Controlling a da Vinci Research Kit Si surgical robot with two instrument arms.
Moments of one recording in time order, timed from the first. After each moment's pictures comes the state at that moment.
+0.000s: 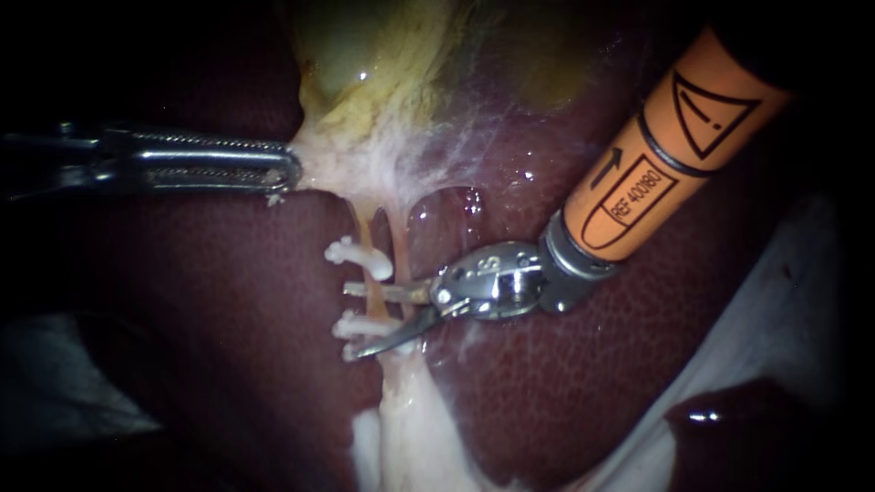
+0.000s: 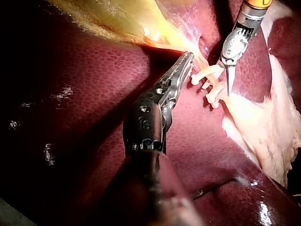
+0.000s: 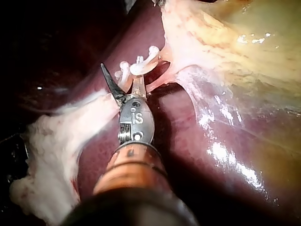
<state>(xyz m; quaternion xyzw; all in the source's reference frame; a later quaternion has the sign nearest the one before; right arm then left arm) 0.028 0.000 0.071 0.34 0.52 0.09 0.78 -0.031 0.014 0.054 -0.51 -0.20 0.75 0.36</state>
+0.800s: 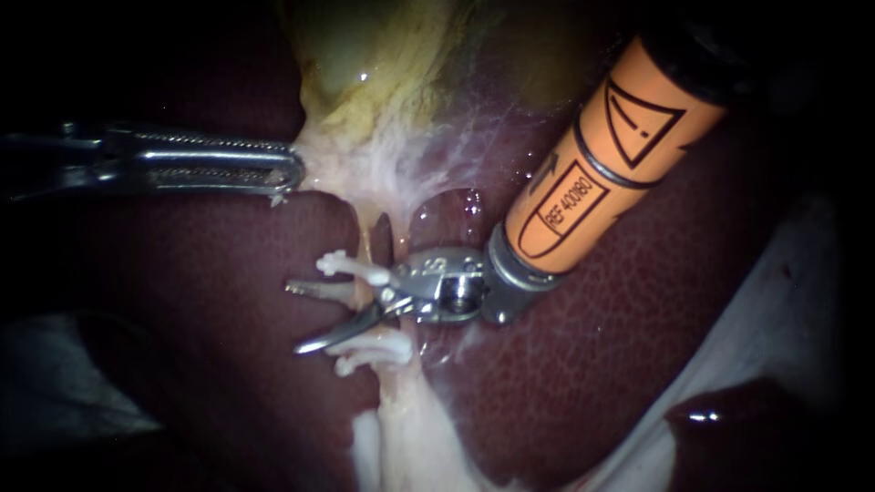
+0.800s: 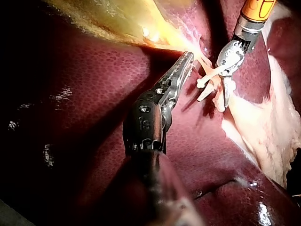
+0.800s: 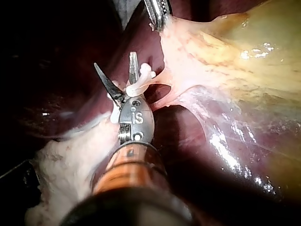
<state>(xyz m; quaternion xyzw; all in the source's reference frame) 0.032 -0.001 0.069 0.37 0.55 0.11 0.74 -0.031 0.014 0.054 -0.51 -0.20 0.75 0.36</state>
